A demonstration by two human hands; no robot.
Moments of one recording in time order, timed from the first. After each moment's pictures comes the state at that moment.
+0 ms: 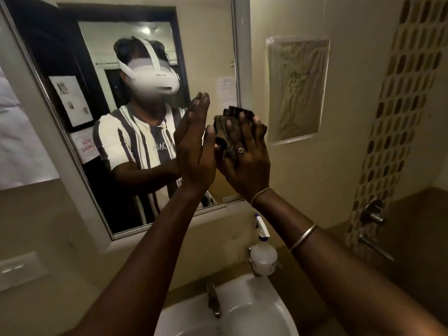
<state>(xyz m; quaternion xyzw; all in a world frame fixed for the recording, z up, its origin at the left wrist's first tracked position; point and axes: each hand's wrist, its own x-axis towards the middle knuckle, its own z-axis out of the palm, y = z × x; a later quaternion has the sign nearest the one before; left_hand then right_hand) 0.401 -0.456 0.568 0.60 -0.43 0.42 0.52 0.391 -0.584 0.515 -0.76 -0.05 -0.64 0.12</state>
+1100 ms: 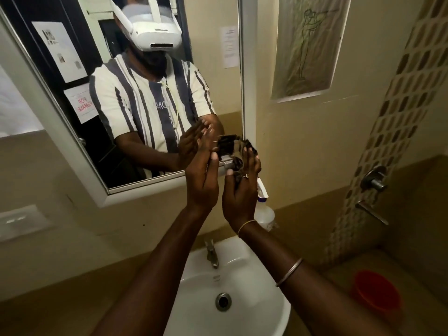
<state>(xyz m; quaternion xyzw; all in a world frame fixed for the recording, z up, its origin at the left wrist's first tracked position) 0.359 -0.443 0.433 0.66 -0.39 0.29 0.58 0.344 -0.521 0.367 -0.71 0.06 -0.49 0.51</state>
